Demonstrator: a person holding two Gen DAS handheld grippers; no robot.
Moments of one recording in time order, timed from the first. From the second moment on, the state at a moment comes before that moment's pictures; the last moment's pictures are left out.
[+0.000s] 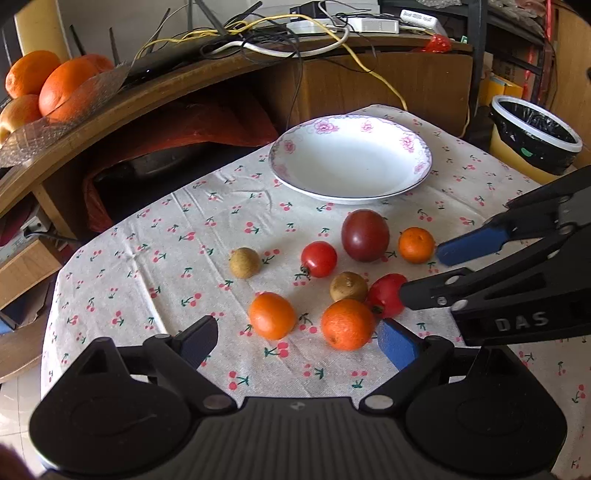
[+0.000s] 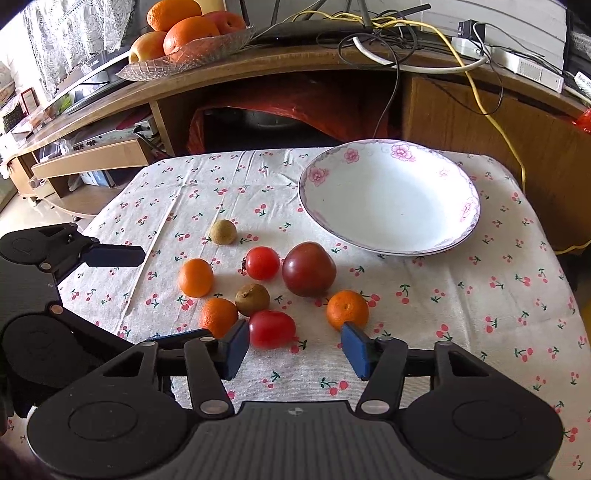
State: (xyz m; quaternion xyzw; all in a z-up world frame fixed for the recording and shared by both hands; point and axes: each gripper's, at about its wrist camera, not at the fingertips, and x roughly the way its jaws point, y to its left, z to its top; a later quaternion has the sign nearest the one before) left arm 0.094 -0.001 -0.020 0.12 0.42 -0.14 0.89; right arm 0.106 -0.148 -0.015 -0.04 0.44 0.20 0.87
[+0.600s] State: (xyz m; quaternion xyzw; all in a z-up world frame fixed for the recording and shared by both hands) left arm 0.092 -0.004 -0.030 0.13 0.43 -0.16 0.88; right arm 0.115 -0.141 -0.031 -0.03 0.47 0.22 0.86
